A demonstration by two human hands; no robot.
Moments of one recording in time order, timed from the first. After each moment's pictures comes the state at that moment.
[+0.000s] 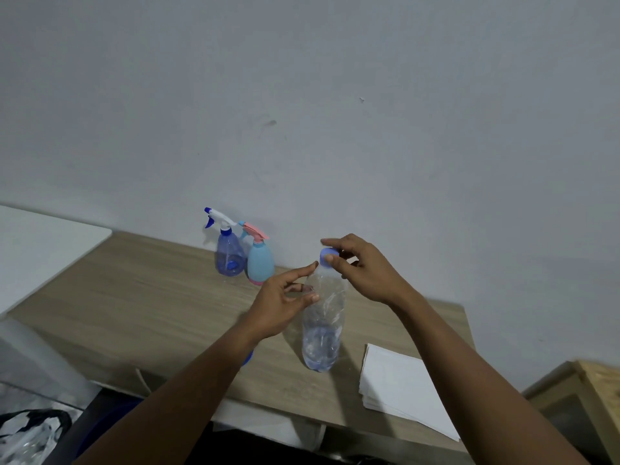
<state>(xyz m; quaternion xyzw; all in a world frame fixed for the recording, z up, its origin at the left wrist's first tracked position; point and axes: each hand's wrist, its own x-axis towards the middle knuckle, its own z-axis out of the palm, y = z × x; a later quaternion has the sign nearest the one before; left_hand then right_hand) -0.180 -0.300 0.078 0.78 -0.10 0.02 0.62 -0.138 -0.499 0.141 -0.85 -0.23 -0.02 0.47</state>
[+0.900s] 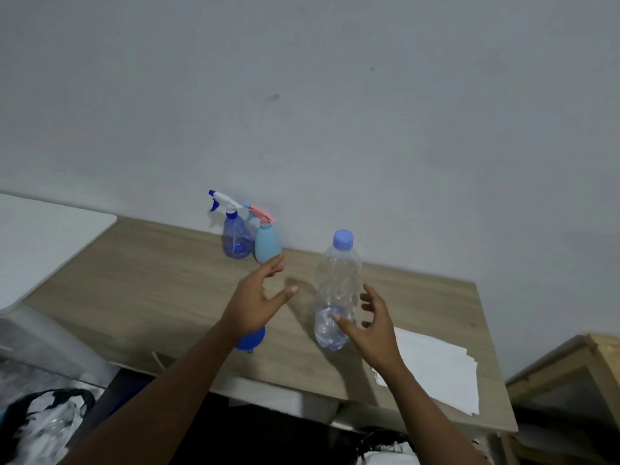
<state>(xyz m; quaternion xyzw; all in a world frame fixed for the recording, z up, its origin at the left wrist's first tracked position) -0.189 -0.240 0.038 0.86 -0.04 0.05 0.51 -0.215 -0.494 -0.009 -0.81 0.04 -0.03 0.58</state>
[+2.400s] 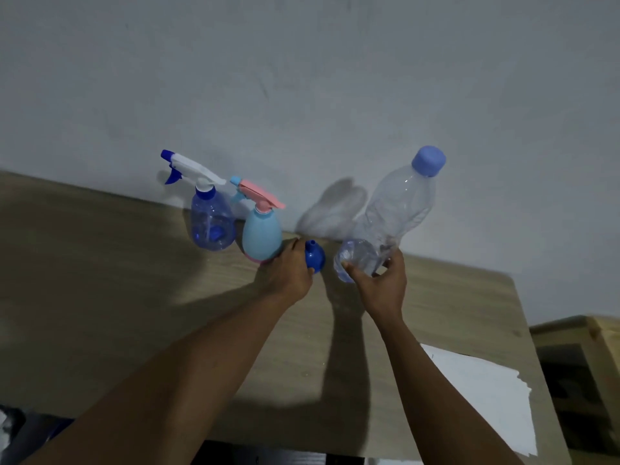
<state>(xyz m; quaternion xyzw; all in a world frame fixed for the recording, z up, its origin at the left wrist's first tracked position) 0.024 -0.249 -0.100 0.96 -0.03 -0.06 0.28 -0.022 -0.425 -0.074 -0.82 0.17 -0.16 0.52</state>
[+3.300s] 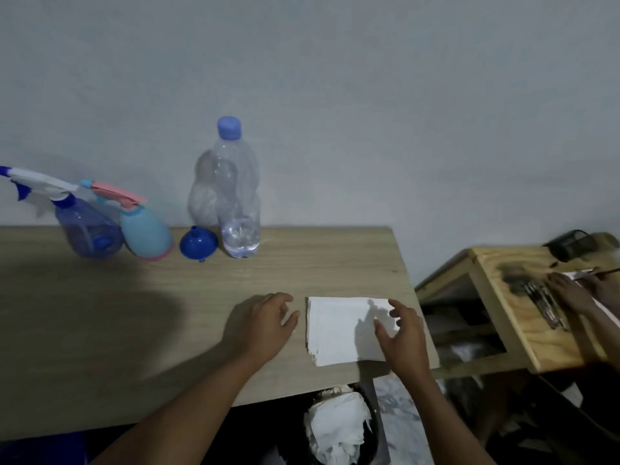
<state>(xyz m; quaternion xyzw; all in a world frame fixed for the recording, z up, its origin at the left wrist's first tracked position) -0.149 -0.385 -0.065 0.90 -0.15 -0.03 0.40 -0.251 -0.644 -0.074 -0.91 0.28 -0.10 0.30</state>
